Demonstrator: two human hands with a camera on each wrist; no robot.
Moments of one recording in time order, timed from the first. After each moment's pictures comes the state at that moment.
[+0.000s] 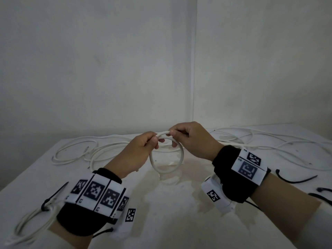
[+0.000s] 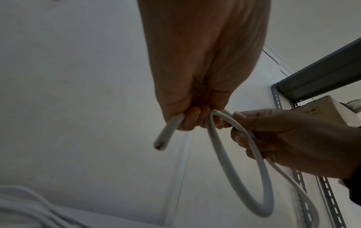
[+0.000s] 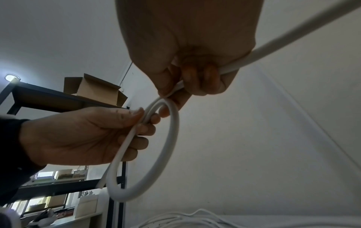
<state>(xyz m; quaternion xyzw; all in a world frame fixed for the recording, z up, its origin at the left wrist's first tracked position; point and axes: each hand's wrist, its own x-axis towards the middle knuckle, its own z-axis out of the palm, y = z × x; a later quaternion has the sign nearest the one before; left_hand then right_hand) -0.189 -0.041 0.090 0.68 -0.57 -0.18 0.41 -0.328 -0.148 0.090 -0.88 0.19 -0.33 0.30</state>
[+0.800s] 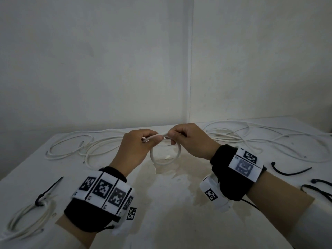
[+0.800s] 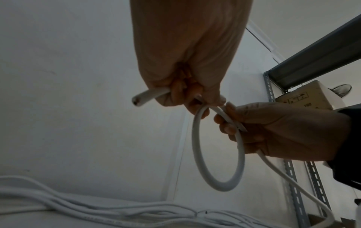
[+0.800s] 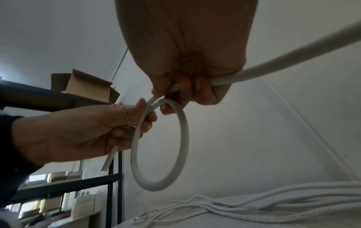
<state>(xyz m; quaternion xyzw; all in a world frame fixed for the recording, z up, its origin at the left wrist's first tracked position) -0.192 -0.052 0.072 0.68 -0.57 -0.06 0.45 -0.333 -0.150 0.074 -0.87 0.21 -0.30 0.33</state>
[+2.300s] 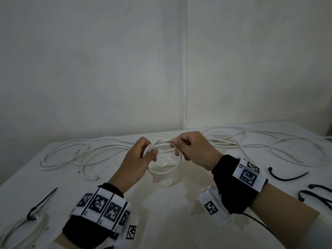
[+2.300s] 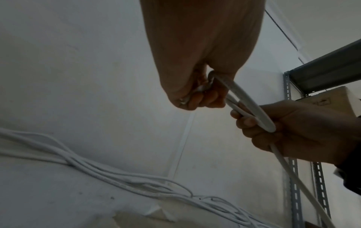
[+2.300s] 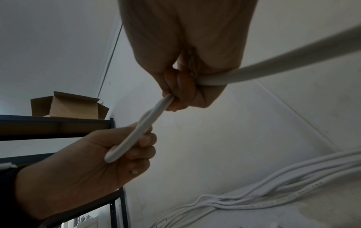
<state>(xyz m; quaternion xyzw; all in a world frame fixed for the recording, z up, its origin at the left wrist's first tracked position) -0.196 -0.059 0.051 0.65 -0.54 -0.20 0.50 -0.345 -0.155 0.066 -0.79 0.26 -0.33 0.44</state>
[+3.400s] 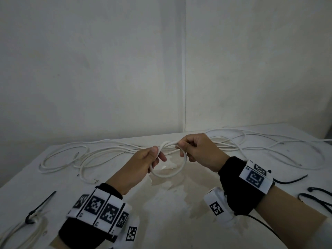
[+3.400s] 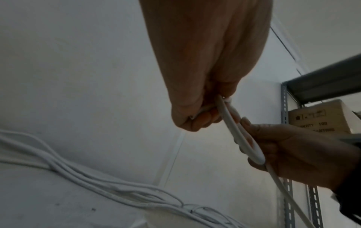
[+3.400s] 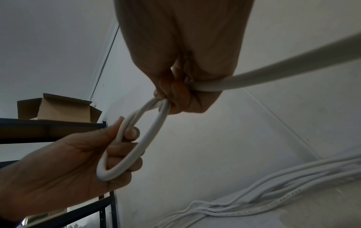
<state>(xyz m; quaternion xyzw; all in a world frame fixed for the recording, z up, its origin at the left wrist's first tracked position) -0.206 -0.053 0.066 0.63 -0.55 -0.30 0.46 -0.358 -0.164 0.066 -0.77 0.26 -0.33 0.48</state>
